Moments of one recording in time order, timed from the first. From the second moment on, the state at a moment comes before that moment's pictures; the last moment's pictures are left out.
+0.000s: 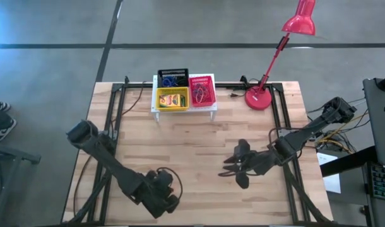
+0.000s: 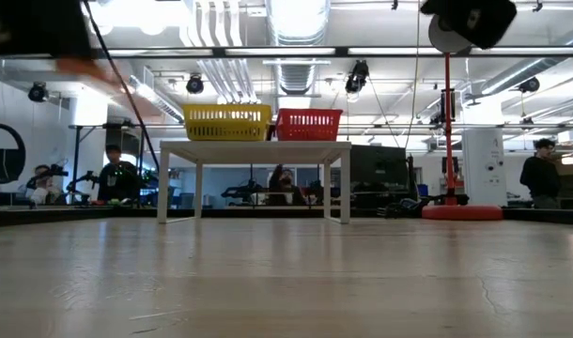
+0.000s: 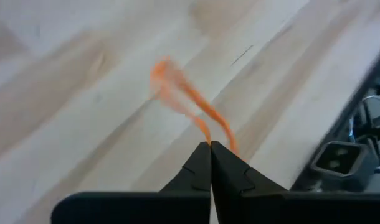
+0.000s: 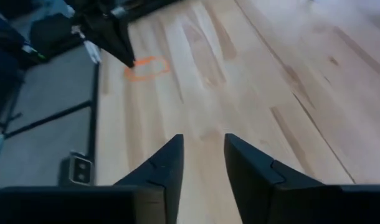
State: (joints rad) left arm -0.72 1.80 1.32 -0.73 -0.38 -1.51; right arm 0.56 1.27 0.93 -0.35 0.42 0.78
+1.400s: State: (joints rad) left arm -0.53 1.72 1.50 -0.55 -0.47 -0.91; right arm 0.50 1.56 1.11 0.05 0.37 0.41
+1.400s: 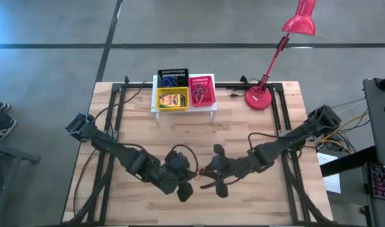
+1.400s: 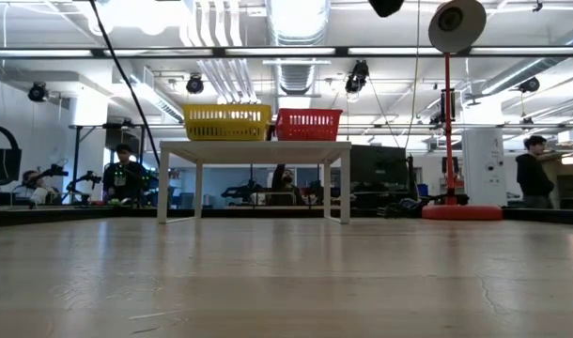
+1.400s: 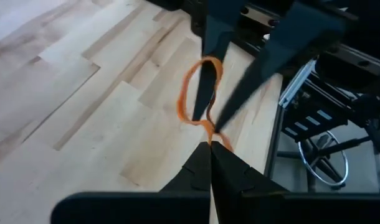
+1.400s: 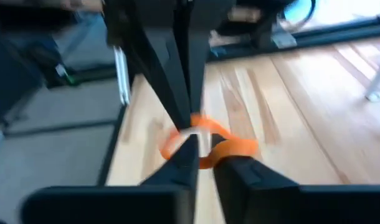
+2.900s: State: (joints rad) left arm -0.52 1.07 1.26 -1.30 -0.91 -0.91; right arm -0.39 1.80 1.65 -0.57 0.07 0.62
